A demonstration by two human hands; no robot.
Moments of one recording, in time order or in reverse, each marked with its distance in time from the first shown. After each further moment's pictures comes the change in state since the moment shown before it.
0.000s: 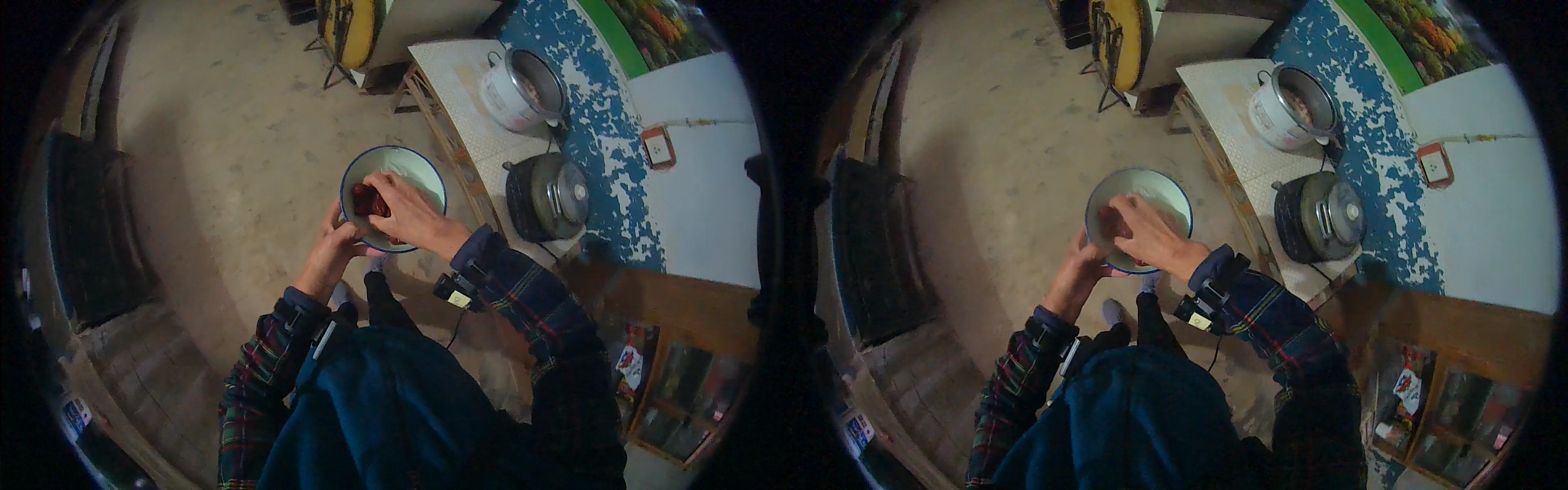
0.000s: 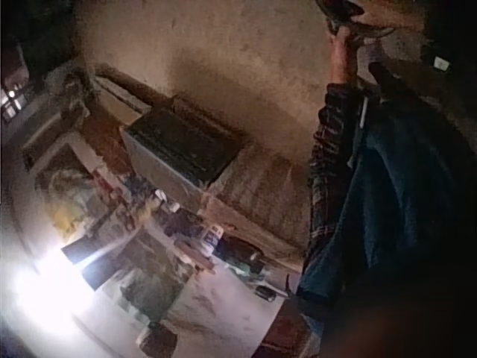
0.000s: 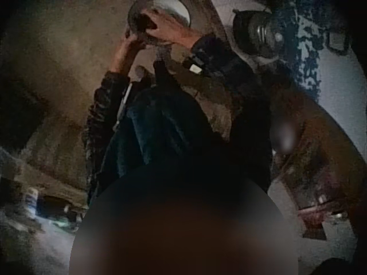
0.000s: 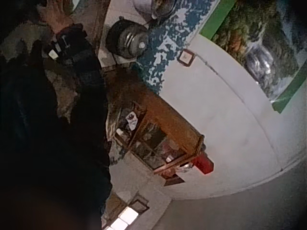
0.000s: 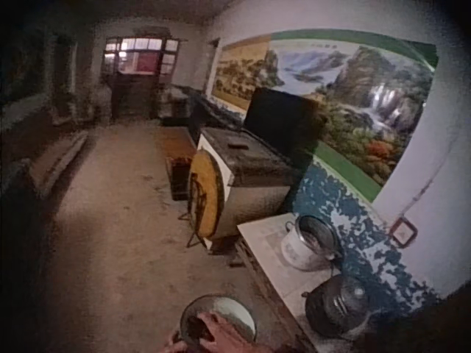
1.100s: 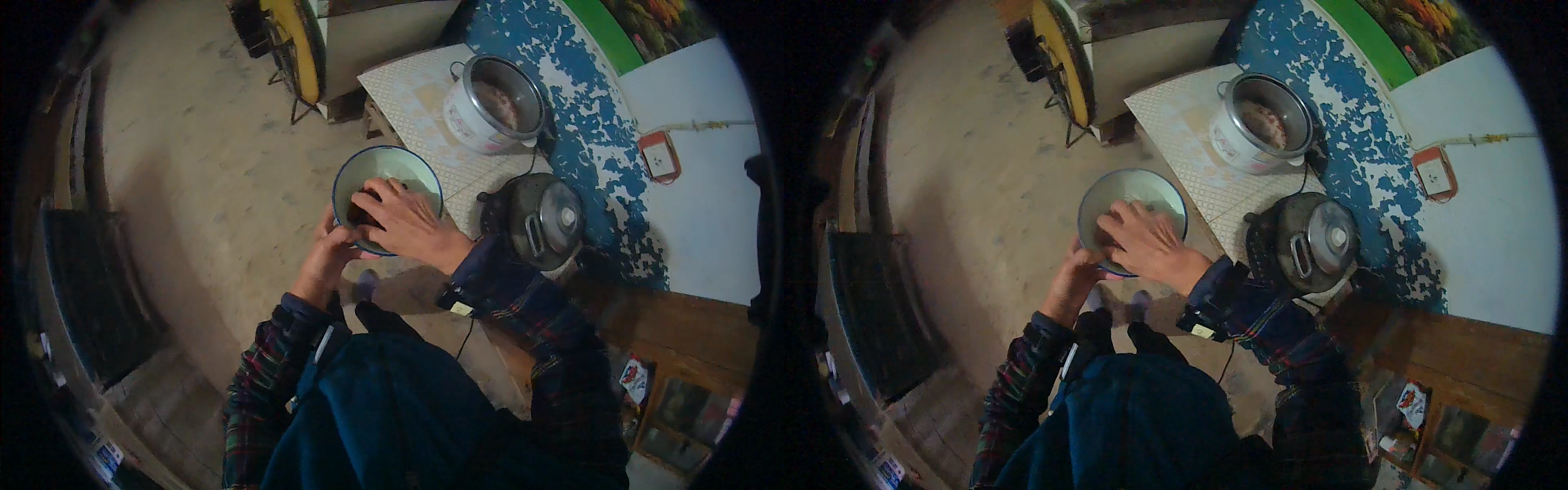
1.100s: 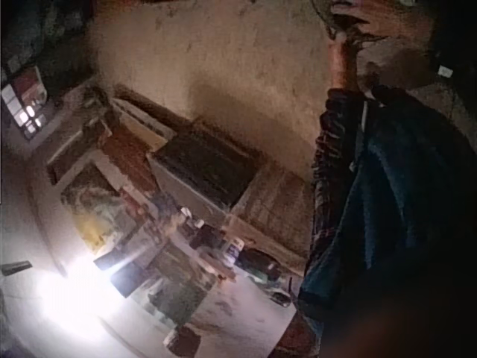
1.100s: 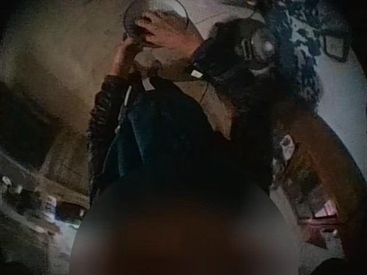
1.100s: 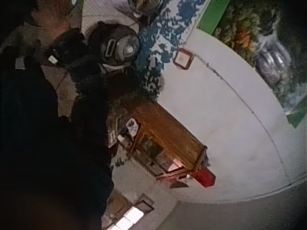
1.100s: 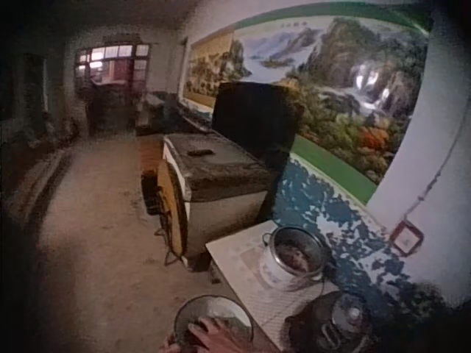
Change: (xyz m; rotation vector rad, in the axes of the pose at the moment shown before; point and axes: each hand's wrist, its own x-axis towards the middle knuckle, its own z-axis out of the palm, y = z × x) left_hand 0.146 -0.009 0.087 -0.004 0.002 0.013; right_hand 0.024 0.103 -0.121 -0.301 0.136 -0.228
